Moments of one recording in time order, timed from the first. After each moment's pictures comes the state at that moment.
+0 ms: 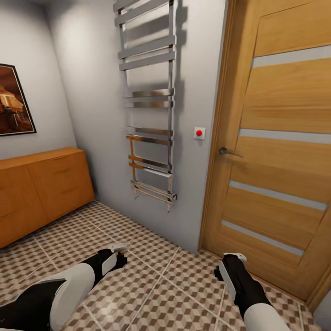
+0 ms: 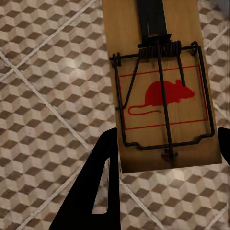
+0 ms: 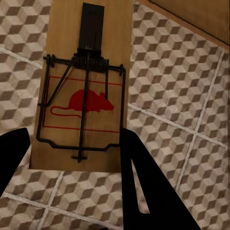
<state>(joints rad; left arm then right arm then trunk) -0.90 -0.04 0.13 0.00 0.08 0.29 0.21 -0.54 0.08 -0.10 -0.79 0.00 0.82 -0.35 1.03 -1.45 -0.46</state>
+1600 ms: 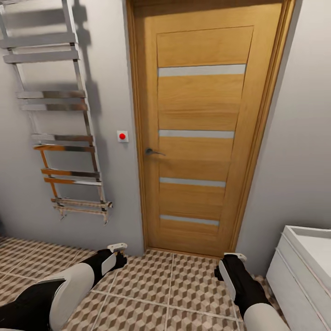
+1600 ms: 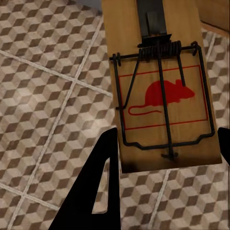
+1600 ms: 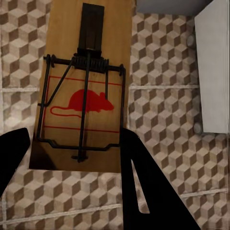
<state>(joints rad) -0.90 -0.03 0.13 0.00 0.09 0.29 0.21 -0.54 0.08 -0.10 -0.79 0.00 0.82 -0.35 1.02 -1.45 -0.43</state>
